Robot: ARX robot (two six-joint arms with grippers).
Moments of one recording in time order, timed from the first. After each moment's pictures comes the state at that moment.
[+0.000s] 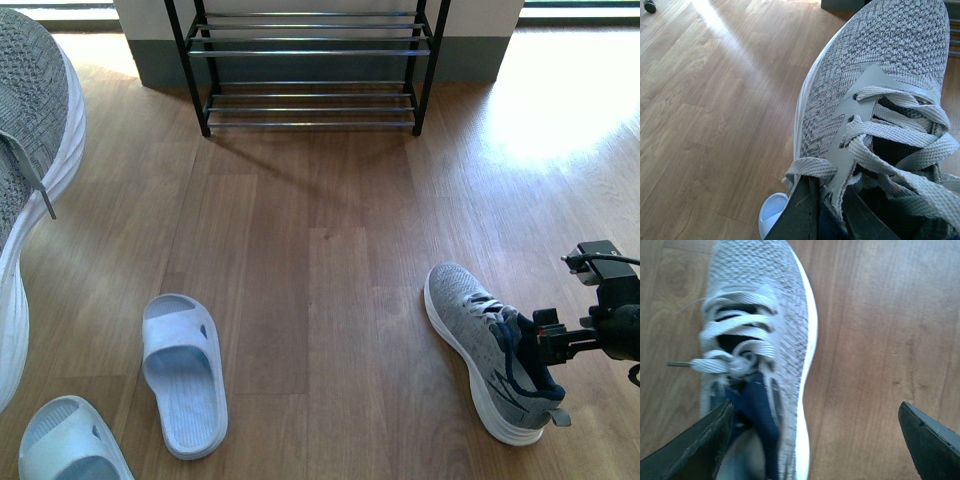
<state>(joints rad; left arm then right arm) -0.39 1.13 0.38 0.20 -0.60 -0.31 -0.19 2.68 1.05 0.66 -0.26 -0.31</state>
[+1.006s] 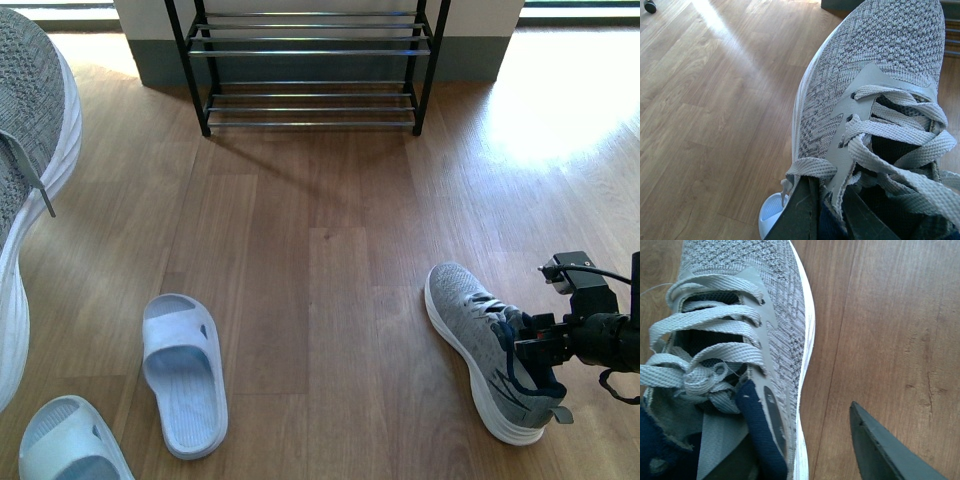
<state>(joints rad) -0.39 1.13 0.38 0.20 -0.60 -0.31 -0.14 2.78 1.12 0.72 -0.24 -0.26</state>
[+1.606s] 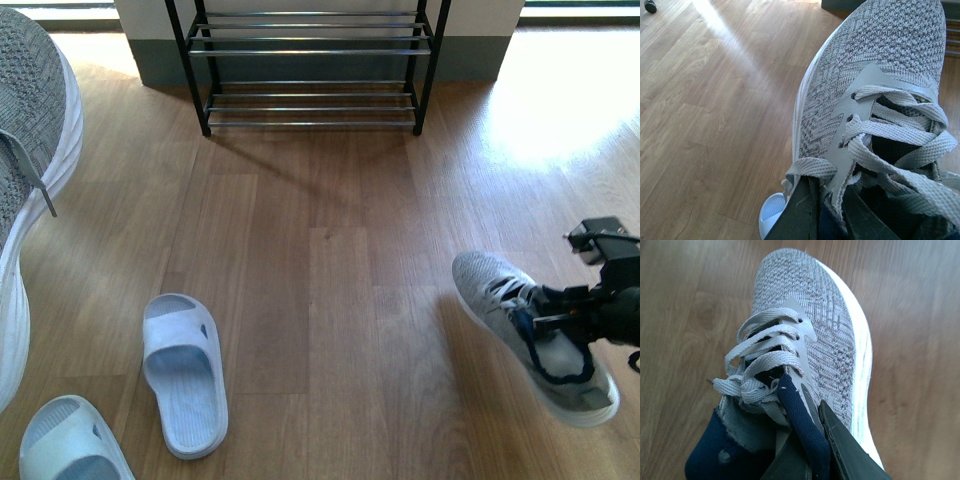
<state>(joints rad) -0.39 1.13 0.38 0.20 -0.60 -0.31 -0.14 2.44 0.87 0.78 -0.28 -0.28</state>
